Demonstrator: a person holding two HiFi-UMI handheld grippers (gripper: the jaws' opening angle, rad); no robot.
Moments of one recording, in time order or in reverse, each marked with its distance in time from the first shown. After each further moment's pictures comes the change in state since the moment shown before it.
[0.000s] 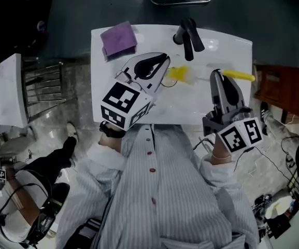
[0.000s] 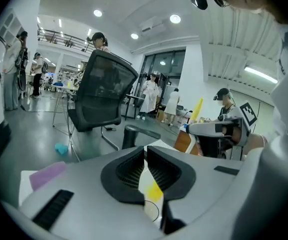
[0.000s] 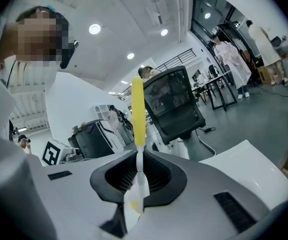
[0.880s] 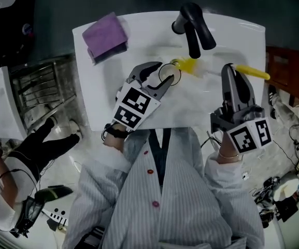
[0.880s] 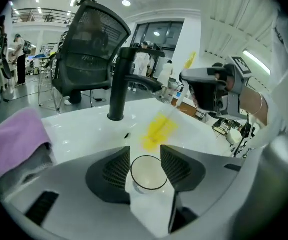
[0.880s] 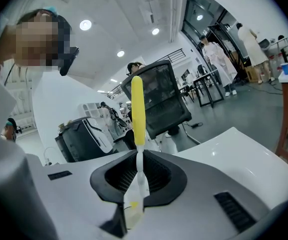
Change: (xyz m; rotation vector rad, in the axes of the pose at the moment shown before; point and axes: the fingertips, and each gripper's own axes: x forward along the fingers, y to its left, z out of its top) left arm 0.011 -0.012 -0.111 0.054 0.321 -0.133; right arm 0.003 -0.016 -0.002 0.035 0.000 -0.111
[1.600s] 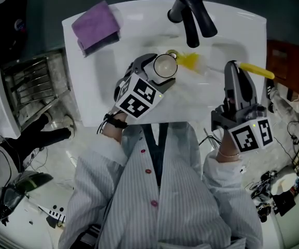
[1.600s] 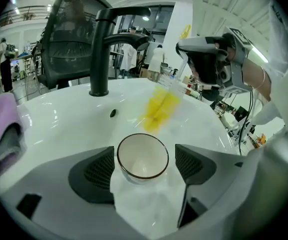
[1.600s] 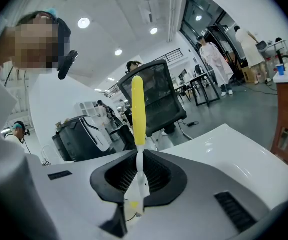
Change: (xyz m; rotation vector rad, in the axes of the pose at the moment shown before) left arm 0.043 -0.008 -0.063 0.068 0.164 -0.046; right arm -0.007 -0.017 -0.017 0.007 0.013 -0.036
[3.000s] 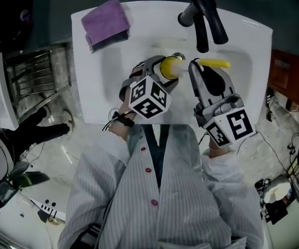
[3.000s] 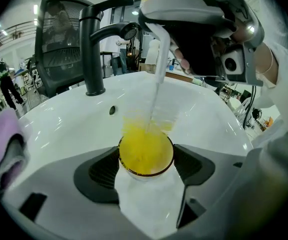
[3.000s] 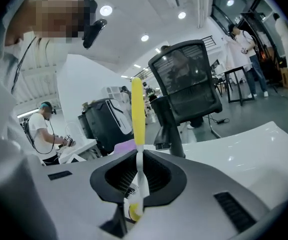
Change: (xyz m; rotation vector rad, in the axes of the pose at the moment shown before) left arm 0.010 -0.001 -0.008 0.134 0.056 0.093; right arm 0.047 0.081 -0.052 -0.207 0.140 0.272
